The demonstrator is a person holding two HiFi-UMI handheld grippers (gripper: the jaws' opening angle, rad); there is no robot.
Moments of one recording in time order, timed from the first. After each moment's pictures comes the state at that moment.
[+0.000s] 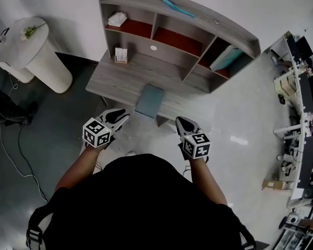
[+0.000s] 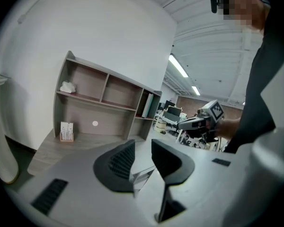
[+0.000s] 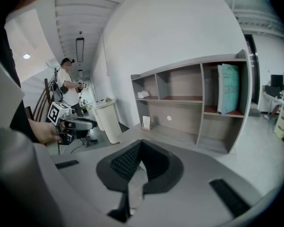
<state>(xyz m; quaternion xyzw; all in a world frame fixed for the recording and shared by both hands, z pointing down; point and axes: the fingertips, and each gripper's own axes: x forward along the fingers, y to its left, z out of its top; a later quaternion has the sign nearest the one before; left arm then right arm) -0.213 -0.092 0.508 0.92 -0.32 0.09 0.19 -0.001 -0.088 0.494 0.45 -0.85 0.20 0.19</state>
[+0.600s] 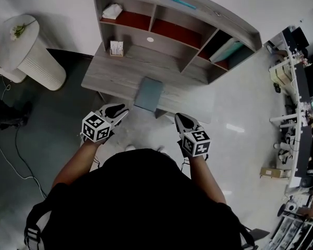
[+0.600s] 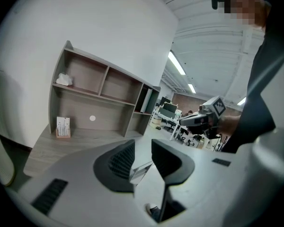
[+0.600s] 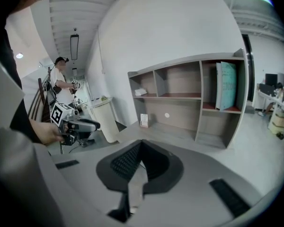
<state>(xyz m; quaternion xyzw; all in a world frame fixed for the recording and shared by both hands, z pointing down) -0.224 -0.109 0.531 0.93 -0.28 0.11 0.21 -0.018 -0.085 0.502 0.47 -0.83 0.21 0.20</state>
